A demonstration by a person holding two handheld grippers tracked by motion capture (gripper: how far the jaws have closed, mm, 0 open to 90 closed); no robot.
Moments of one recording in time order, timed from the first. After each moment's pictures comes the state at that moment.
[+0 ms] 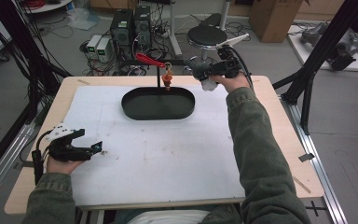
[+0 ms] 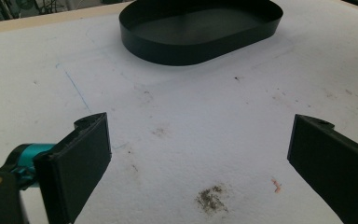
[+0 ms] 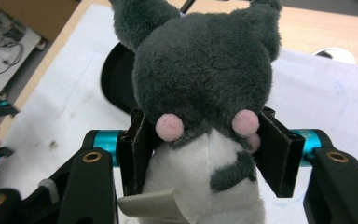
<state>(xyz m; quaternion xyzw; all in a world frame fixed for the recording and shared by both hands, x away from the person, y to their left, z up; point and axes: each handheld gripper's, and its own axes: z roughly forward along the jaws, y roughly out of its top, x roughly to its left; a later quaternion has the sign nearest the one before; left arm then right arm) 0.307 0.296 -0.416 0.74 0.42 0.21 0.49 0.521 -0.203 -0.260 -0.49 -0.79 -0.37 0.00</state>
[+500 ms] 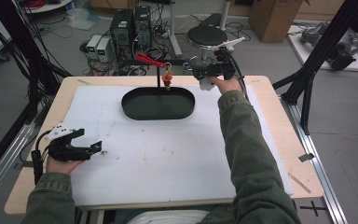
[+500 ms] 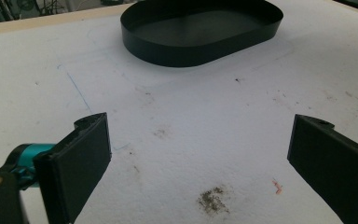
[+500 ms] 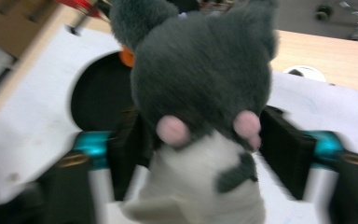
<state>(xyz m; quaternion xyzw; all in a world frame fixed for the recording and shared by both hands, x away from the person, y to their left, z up) 0.308 0.298 -0.416 0.73 0.42 0.21 0.49 0.529 -0.191 -0.278 -0.51 -0.78 -0.36 -0.07</state>
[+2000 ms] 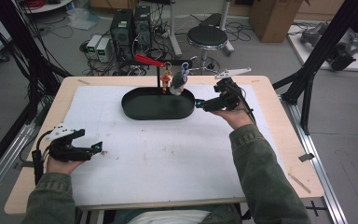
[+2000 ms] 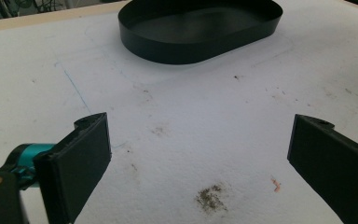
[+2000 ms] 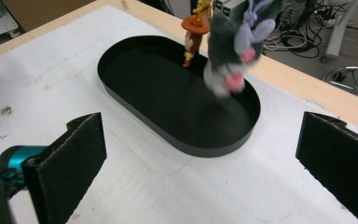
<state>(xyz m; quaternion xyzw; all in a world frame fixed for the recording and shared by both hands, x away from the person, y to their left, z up) 0.308 0.295 -0.416 0.74 0.42 0.21 0.48 0.426 -0.201 -0.304 -0.36 -0.81 -0.44 -0.16</state>
